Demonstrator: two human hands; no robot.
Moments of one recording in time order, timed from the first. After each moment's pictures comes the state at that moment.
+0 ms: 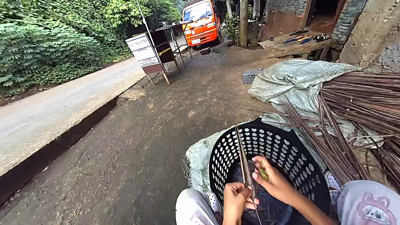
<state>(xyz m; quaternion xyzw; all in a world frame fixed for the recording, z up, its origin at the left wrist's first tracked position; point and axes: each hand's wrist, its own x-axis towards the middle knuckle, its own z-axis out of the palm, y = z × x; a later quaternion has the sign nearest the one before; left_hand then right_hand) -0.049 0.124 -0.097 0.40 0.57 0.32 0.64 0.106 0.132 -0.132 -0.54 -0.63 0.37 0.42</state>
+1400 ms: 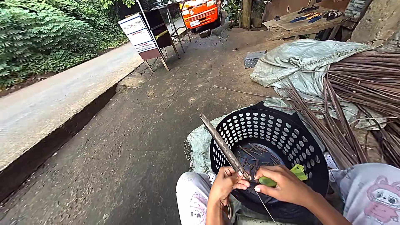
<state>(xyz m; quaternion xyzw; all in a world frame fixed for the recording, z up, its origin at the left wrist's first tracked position) -0.086 0.128 -0.092 0.41 0.50 0.28 0.71 0.112 0.104 -0.146 -0.41 -0.79 0.21 0.40</state>
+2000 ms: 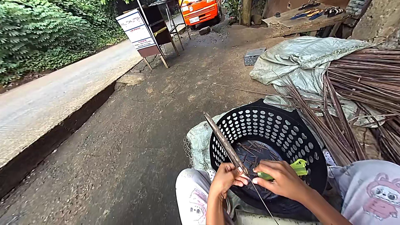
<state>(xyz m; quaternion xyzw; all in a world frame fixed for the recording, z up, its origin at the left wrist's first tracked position) -0.082 0.136 -0.090 0.41 0.56 0.21 0.69 0.107 0.108 -0.158 -0.43 -0.80 0.08 0.42</state>
